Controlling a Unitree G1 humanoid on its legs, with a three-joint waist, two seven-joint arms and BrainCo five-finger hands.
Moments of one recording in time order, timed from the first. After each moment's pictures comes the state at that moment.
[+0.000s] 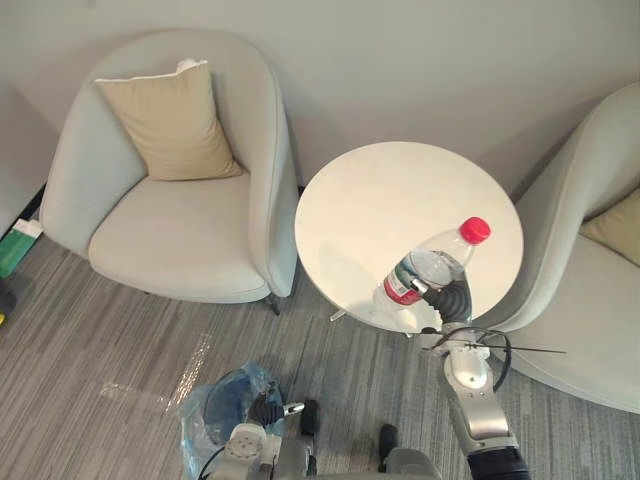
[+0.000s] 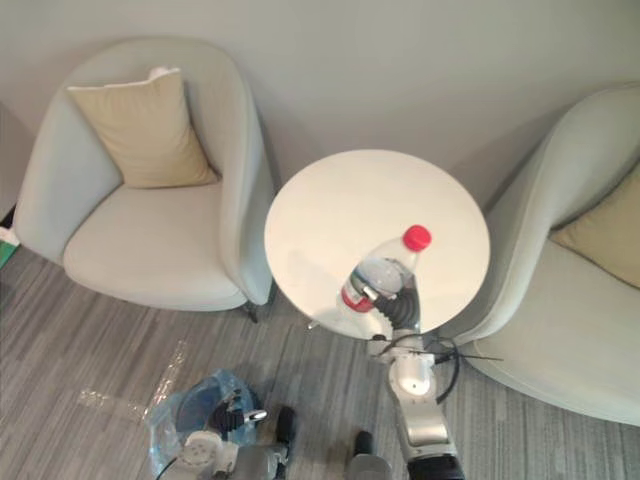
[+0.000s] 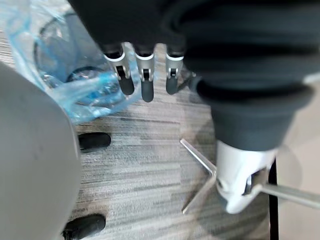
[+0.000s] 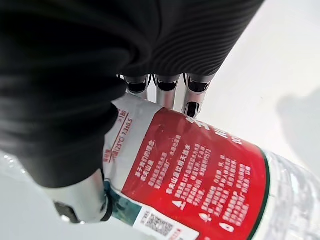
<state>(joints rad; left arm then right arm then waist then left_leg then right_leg) 0.01 0.07 -0.22 0.99 0.02 -0.15 0.10 0.05 -0.12 0.09 -0.01 -0.06 -0.25 -0.20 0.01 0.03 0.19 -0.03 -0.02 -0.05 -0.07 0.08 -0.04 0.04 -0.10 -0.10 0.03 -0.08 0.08</state>
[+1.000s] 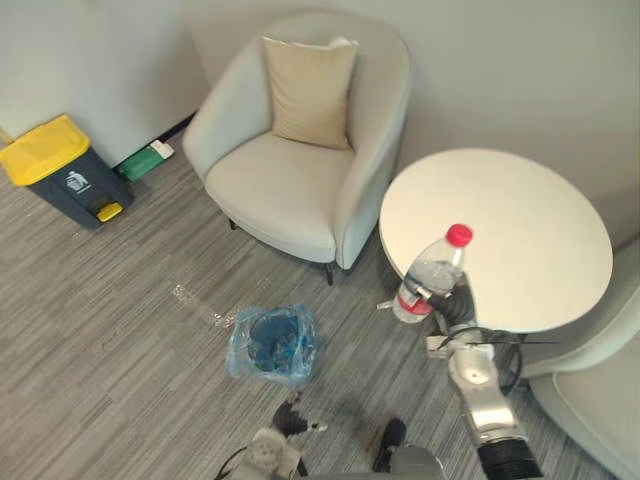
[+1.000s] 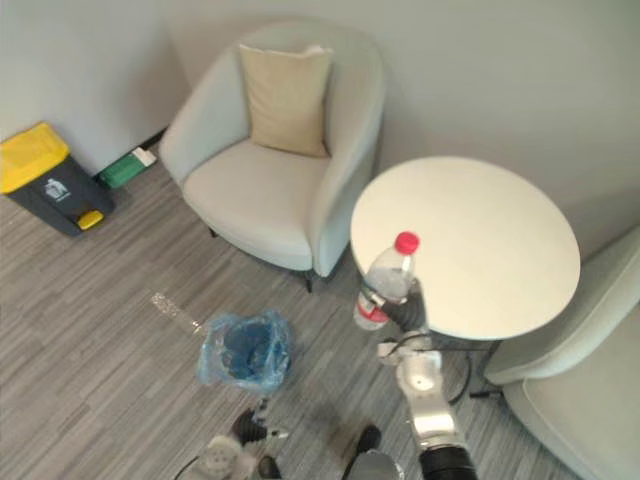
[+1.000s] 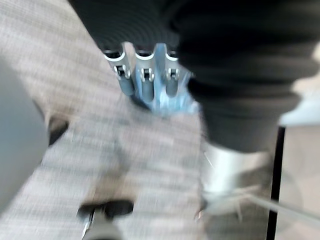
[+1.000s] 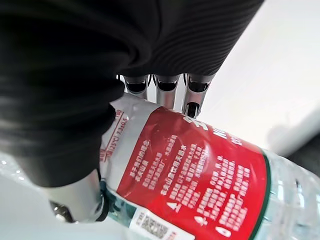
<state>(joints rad) 0.03 0.06 -0.29 0.99 0.09 -0.14 0.10 -0.02 -0.11 0.07 0.19 -0.12 -0.21 -0.23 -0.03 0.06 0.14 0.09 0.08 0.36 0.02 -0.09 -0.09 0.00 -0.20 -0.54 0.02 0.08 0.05</state>
